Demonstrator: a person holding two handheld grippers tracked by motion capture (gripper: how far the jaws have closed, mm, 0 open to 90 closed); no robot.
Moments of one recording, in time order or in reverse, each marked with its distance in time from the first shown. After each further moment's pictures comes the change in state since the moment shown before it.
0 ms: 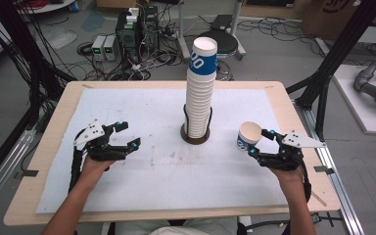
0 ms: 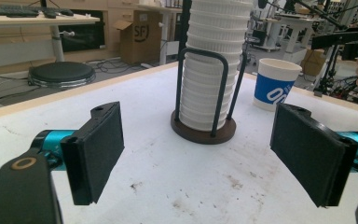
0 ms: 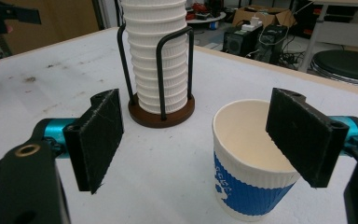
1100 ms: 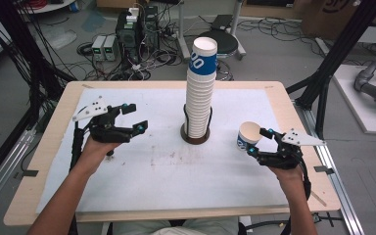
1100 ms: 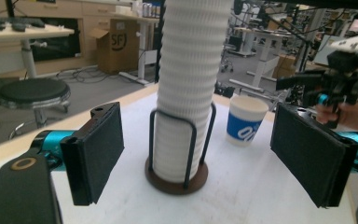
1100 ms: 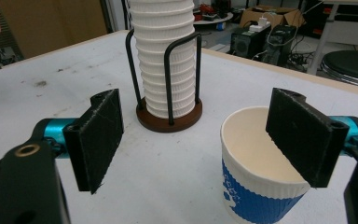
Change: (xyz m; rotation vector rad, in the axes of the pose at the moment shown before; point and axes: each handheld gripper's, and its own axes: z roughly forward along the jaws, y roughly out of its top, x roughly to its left) left arm -0.010 0.084 0.022 -0.018 -0.108 -0.002; right arm 0.001 0.005 0.002 -0.003 0.033 0.011
